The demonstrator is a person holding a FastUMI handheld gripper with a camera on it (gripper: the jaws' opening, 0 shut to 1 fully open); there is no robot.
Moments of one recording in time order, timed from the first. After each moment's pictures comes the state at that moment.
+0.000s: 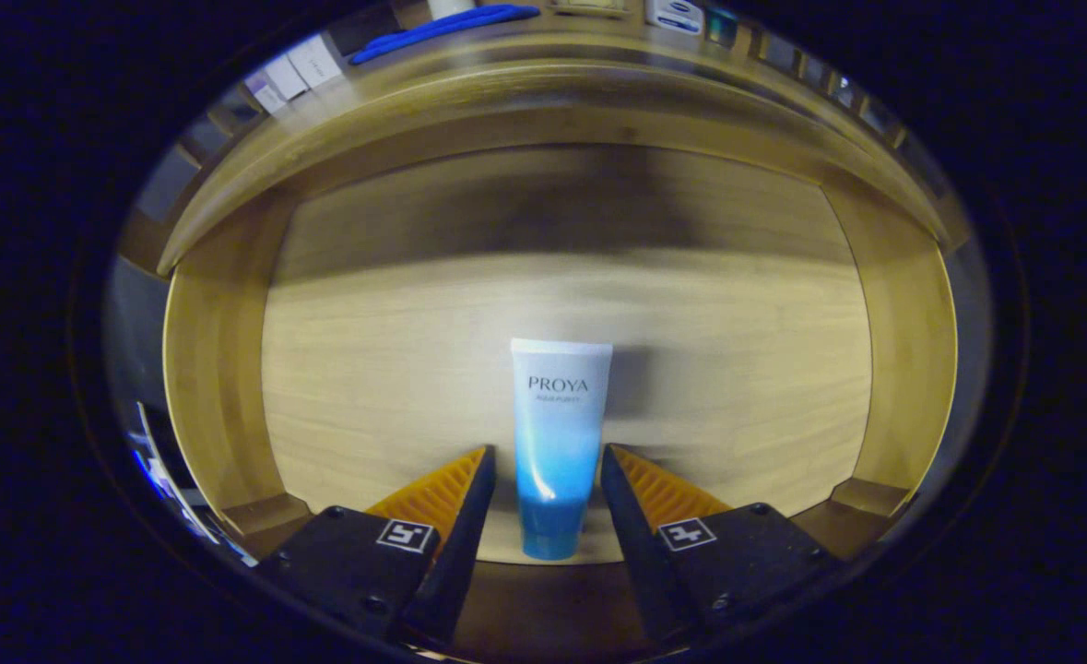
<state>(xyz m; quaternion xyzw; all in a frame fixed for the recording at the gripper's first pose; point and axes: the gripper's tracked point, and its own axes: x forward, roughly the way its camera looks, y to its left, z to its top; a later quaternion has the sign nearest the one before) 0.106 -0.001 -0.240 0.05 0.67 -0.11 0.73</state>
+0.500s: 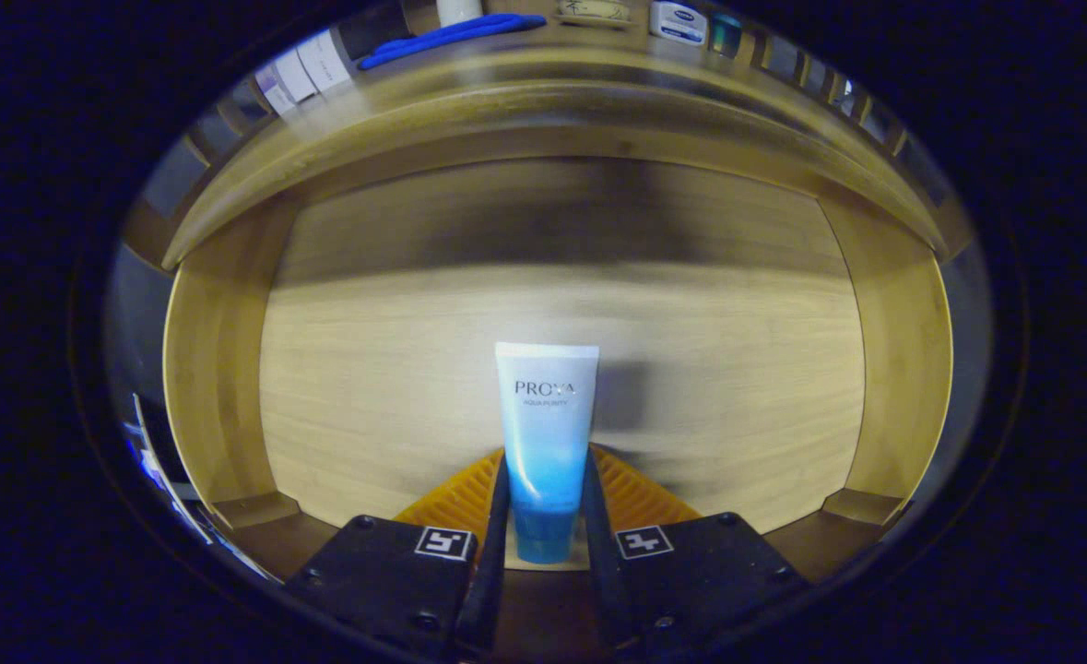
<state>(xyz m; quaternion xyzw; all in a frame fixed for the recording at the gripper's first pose) 0.111 -0.004 -0.232 0.05 0.65 -0.09 0.76</state>
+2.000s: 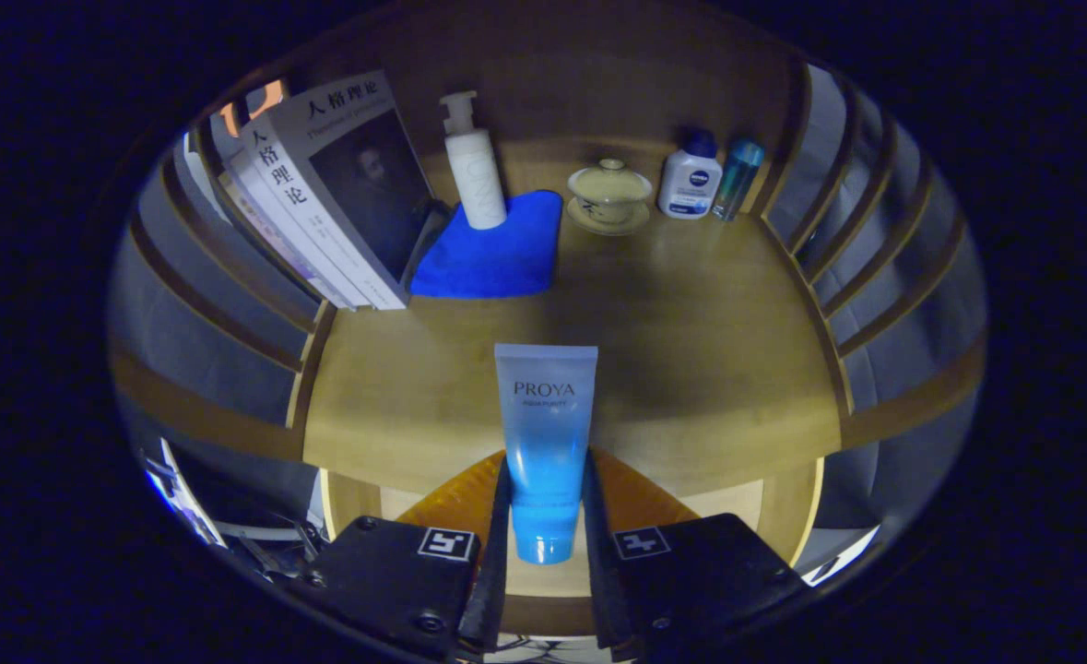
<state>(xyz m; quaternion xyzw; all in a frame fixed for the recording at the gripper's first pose) 0.281 -0.004 -0.056 0.05 0.55 -0.08 0.83</state>
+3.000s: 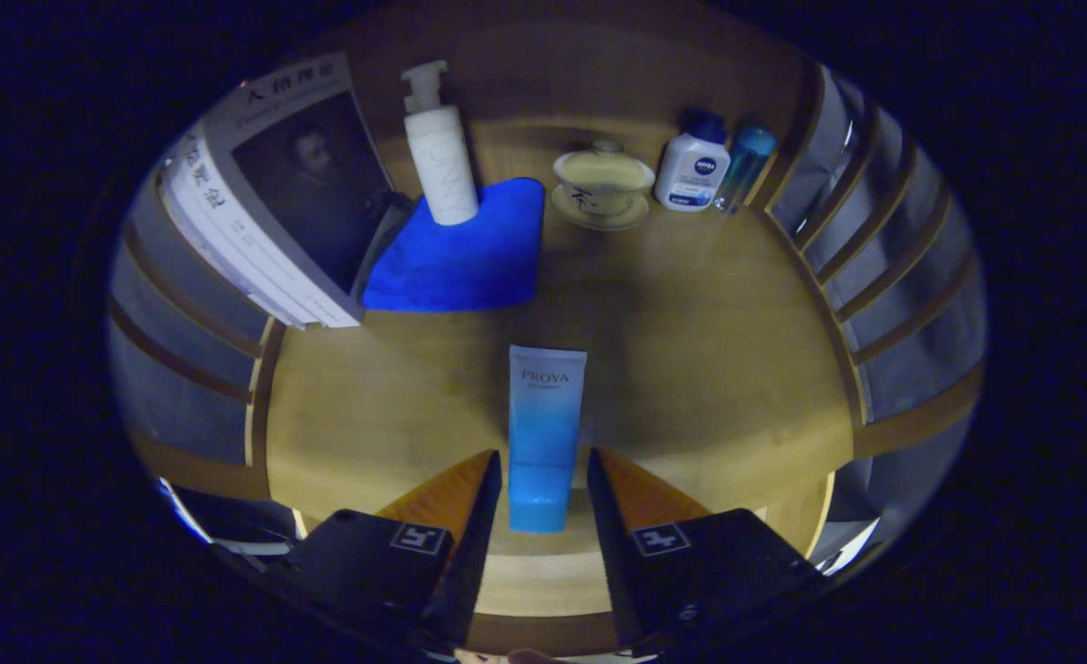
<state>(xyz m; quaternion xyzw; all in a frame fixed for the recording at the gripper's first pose) 0.292 -0.006 -0.076 0.04 0.55 -0.12 0.83</state>
